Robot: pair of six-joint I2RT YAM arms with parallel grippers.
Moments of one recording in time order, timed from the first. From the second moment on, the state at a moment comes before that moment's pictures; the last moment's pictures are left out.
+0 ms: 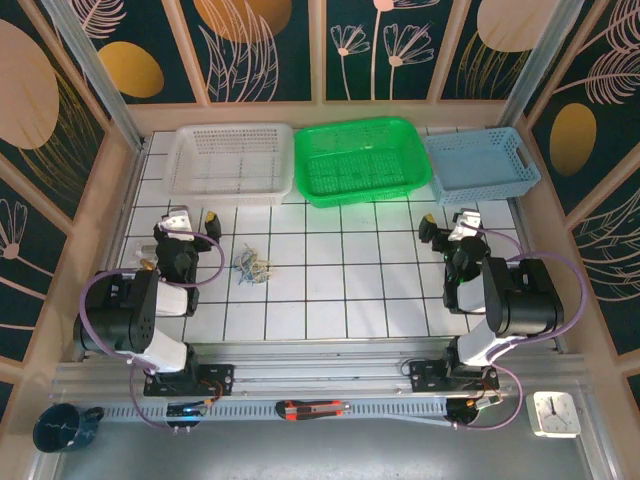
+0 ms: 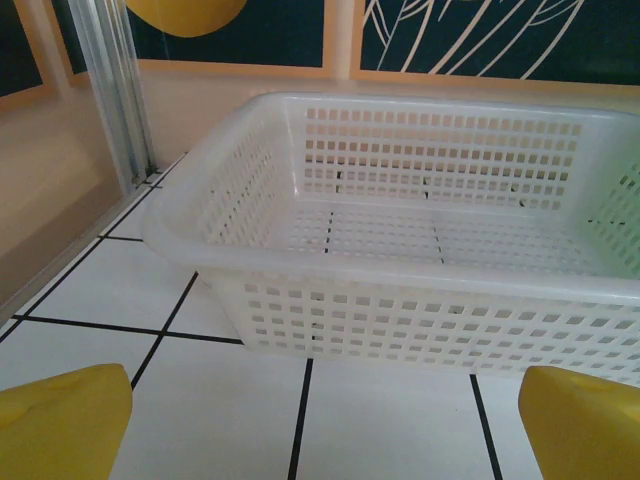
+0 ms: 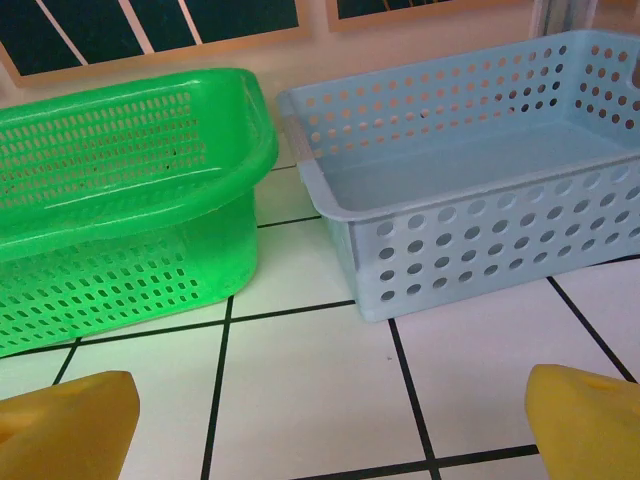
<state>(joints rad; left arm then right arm) 0.01 1.53 0.23 1.18 -0.08 -0.07 -0.03 1.57 0.21 1.20 -0.02 0.12</state>
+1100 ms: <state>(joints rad) 0.01 1.53 0.21 1.20 -0.18 -0.11 -0.04 1.57 0.21 1.20 -0.04 0.12</state>
